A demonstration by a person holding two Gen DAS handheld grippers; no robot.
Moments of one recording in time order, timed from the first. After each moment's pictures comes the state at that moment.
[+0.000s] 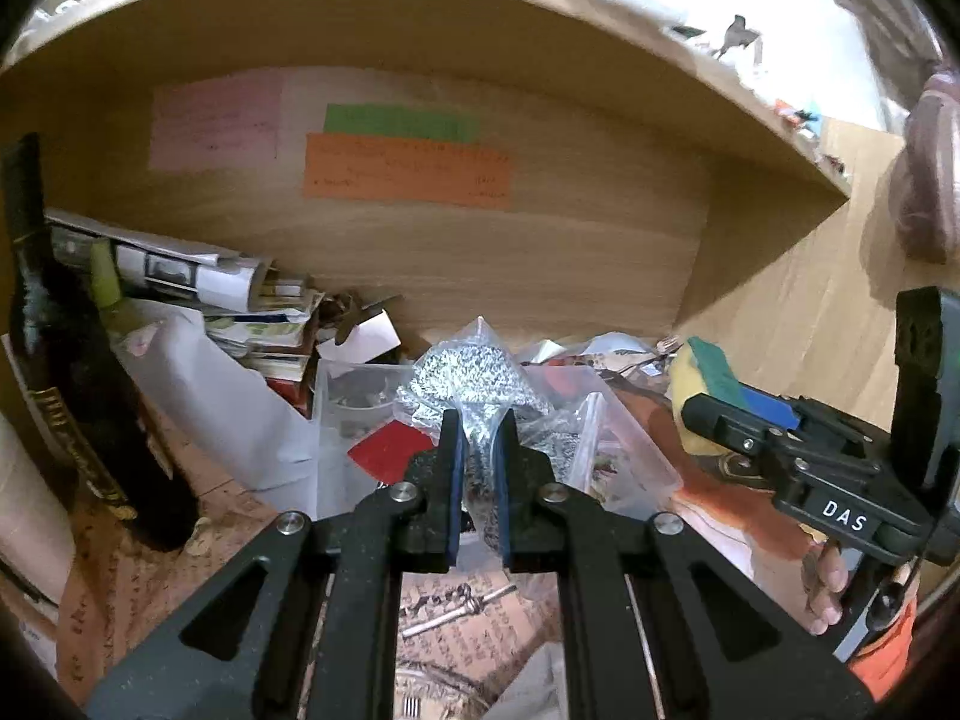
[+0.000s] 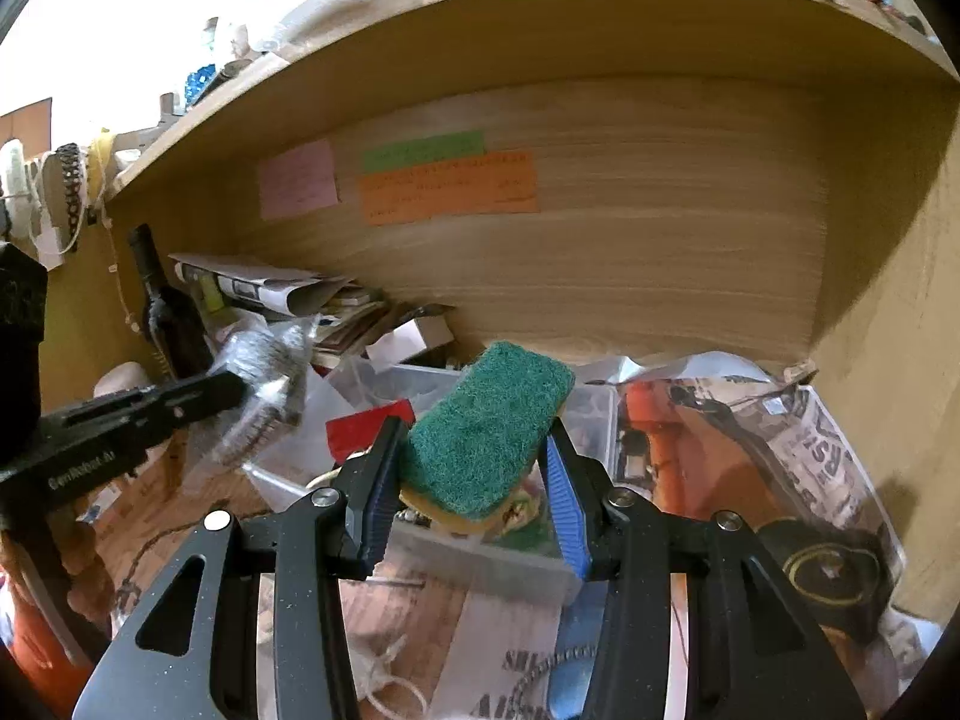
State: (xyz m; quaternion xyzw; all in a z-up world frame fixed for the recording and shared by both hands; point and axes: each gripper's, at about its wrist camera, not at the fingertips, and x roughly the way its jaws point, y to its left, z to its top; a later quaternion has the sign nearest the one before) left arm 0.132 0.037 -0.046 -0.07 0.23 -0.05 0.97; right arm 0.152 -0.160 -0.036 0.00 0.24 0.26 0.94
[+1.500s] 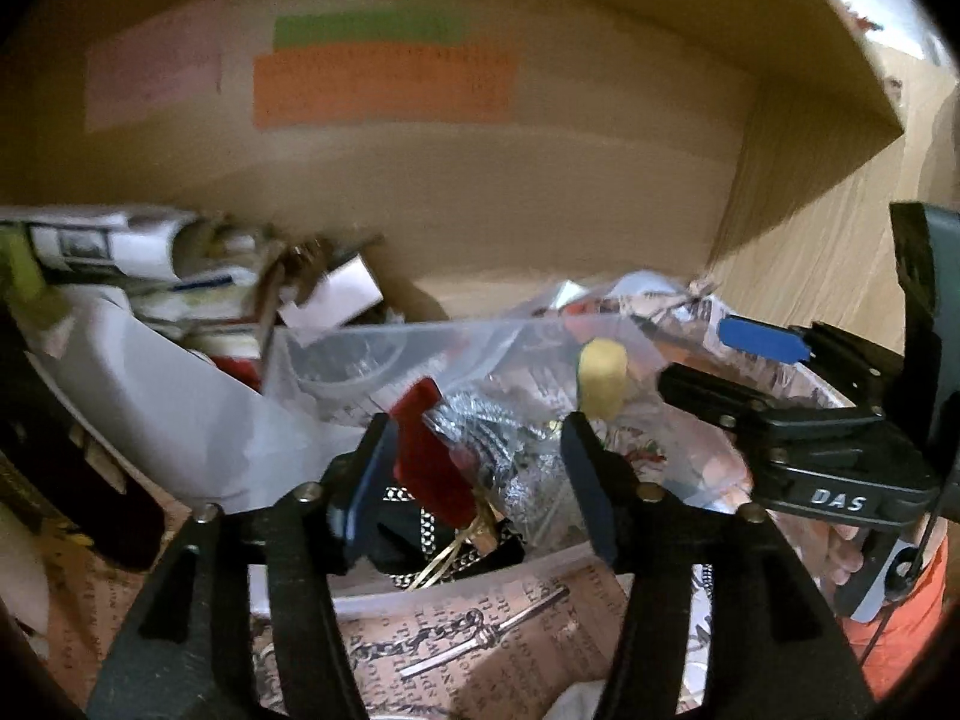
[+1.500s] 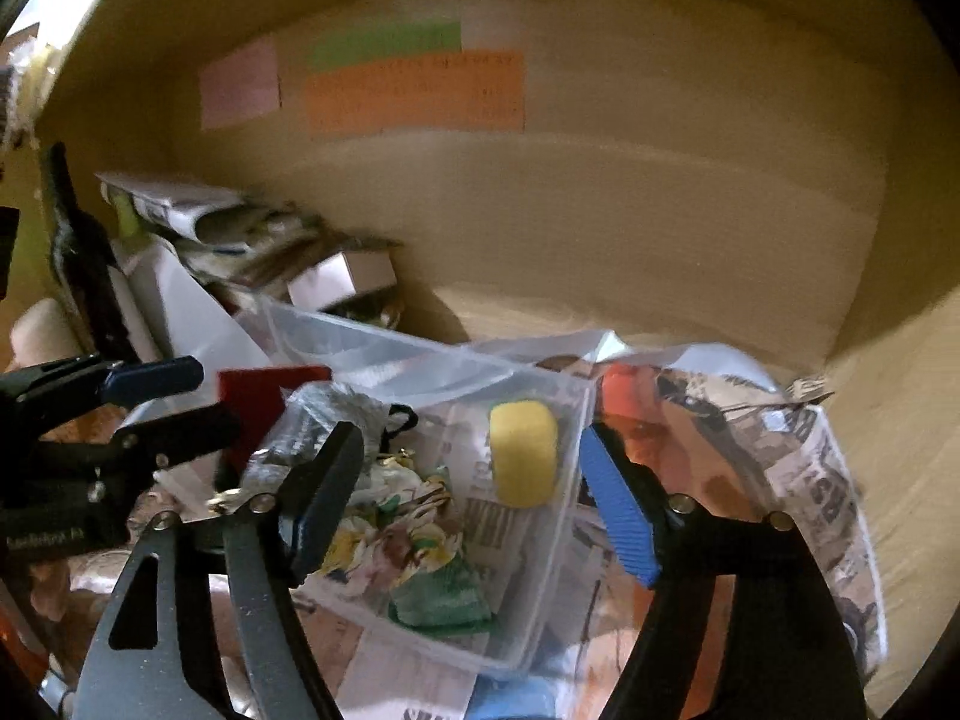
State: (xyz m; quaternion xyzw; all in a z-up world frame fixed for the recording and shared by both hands) left arm 0.186 0.018 -0.072 -0.03 0.29 -0.05 0.95; right arm 0.220 -0.148 -0.058 -0.08 0.30 0.24 0.92
